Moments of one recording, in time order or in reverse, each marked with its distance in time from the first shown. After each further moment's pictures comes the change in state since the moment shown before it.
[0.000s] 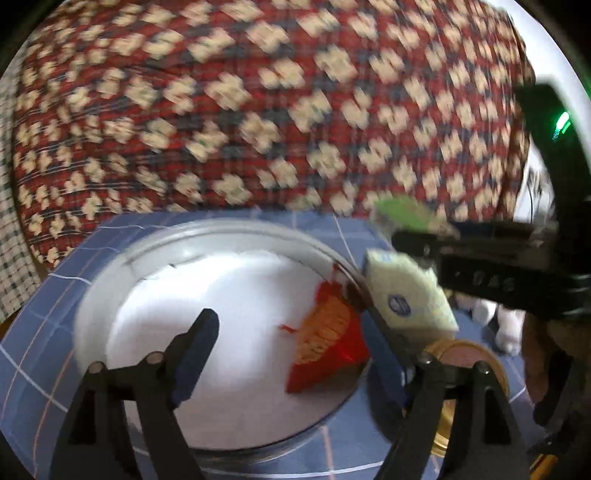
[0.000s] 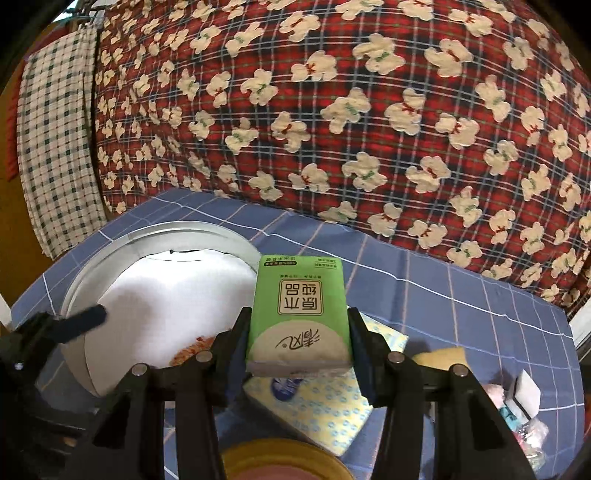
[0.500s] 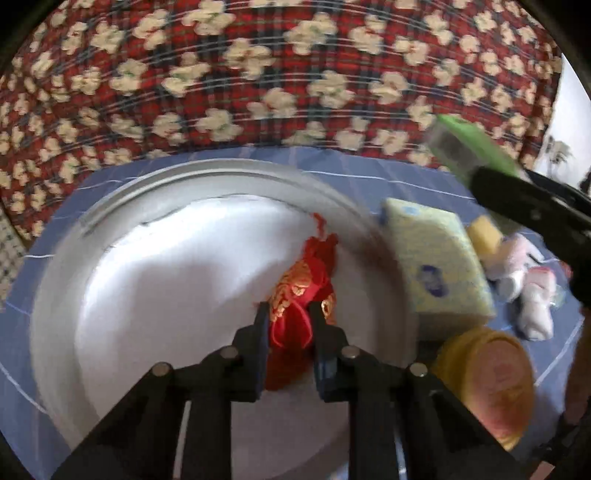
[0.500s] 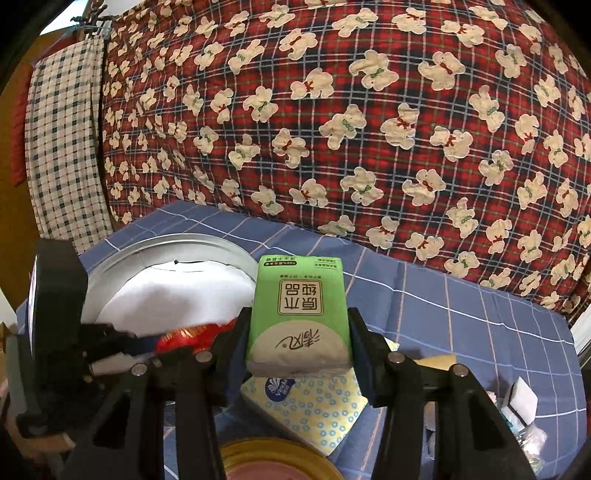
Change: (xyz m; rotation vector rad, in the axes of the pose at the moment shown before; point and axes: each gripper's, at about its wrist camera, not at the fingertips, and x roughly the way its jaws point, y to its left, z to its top) left arm 0.053 0.005 0.008 -0.006 0.241 0.037; right arm -0.010 -0.005 0.002 -0.007 -0.048 0.030
